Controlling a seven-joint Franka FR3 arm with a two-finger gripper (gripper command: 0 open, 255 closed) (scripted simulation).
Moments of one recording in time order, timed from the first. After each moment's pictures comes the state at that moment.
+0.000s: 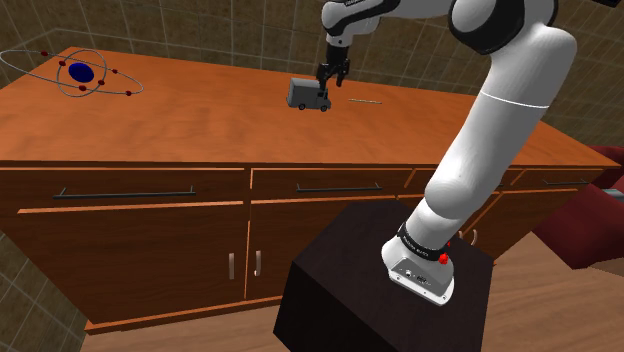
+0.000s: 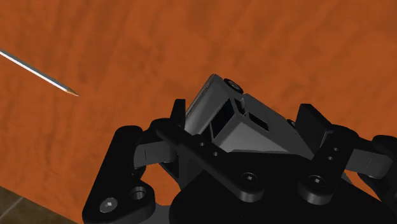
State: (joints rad) arm -0.18 0.13 -0.22 -1.86 -0.08 2.01 -0.22
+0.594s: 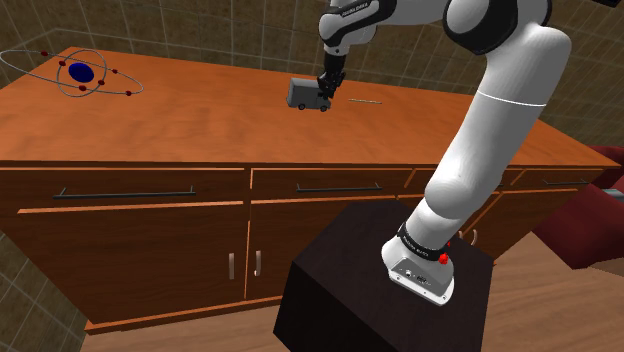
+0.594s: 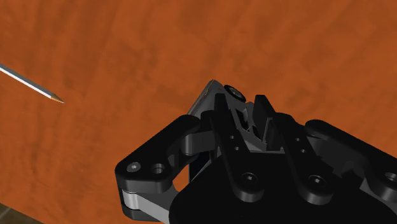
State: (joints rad) arm -0.18 0.16 -0.22 -1.90 -0.08 2.08 -0.22
